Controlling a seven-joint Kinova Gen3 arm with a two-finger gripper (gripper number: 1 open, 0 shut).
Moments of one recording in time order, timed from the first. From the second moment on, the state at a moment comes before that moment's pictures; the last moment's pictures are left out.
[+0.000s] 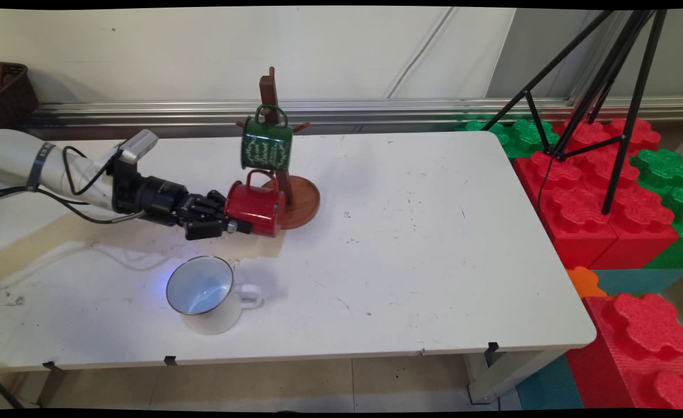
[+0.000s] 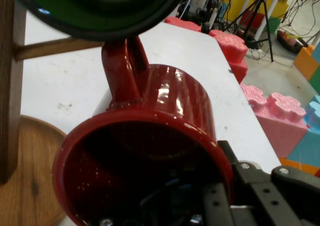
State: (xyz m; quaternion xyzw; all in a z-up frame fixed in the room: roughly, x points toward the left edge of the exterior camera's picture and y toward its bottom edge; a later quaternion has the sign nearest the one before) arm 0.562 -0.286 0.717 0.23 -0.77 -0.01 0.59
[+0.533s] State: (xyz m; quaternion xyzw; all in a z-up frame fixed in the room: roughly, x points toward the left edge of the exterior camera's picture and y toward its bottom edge) arm 0.597 -0.270 0.722 0.22 -0.80 0.02 0.55
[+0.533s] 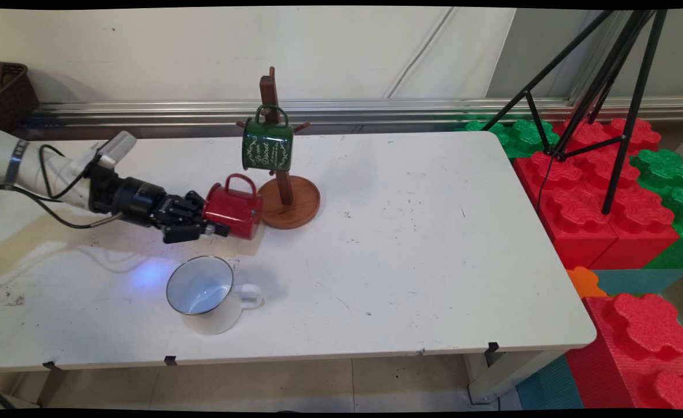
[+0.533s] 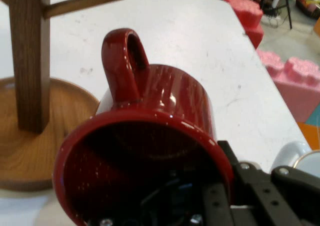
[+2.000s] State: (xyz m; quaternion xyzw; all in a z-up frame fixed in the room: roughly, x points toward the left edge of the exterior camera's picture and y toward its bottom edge) arm 0.685 -0.190 0.807 0.20 -0.88 0.07 0.42
